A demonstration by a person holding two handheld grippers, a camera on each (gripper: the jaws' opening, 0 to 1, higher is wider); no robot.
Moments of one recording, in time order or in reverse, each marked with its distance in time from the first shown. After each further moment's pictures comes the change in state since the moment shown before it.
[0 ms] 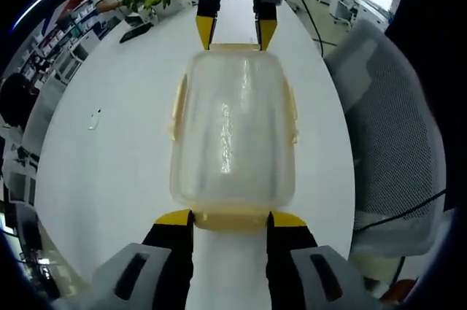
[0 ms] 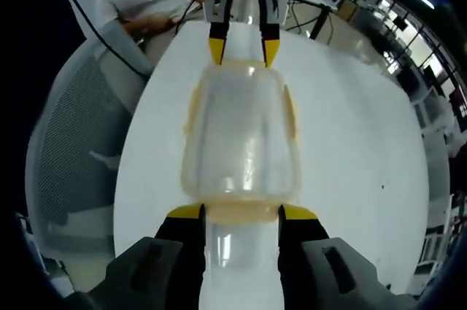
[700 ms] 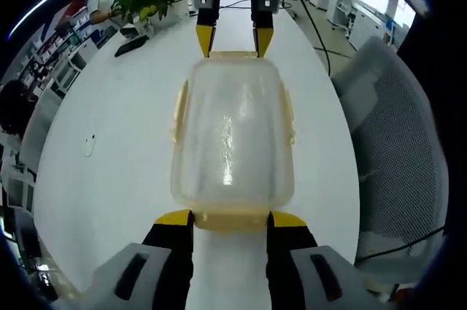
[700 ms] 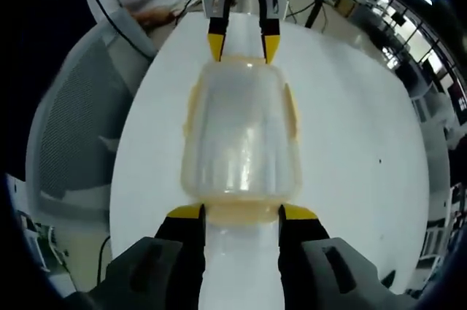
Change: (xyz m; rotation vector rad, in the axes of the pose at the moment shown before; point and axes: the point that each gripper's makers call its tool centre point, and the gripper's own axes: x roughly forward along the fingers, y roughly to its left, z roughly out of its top) left arm 0.027 0.010 0.058 0.015 -0.052 -0.004; right arm -0.019 -0.009 -0.060 0.013 0.024 -0.004
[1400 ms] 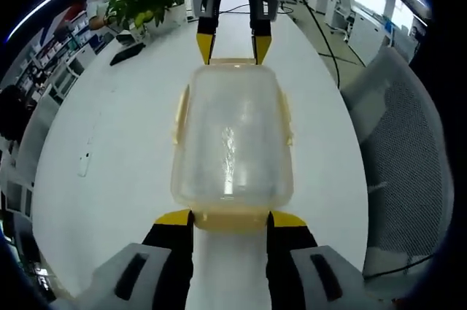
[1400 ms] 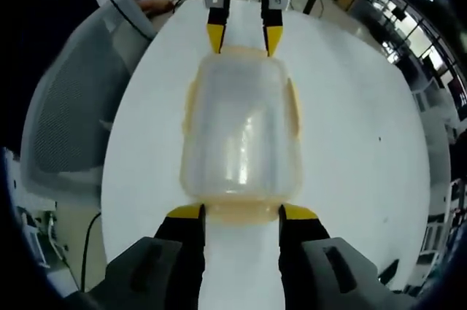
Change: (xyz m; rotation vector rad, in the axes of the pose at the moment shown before) left arm 0.028 0.006 0.031 0.009 -0.031 -0.006; right arm 0.003 -0.006 -0.045 0.000 0.043 0.002
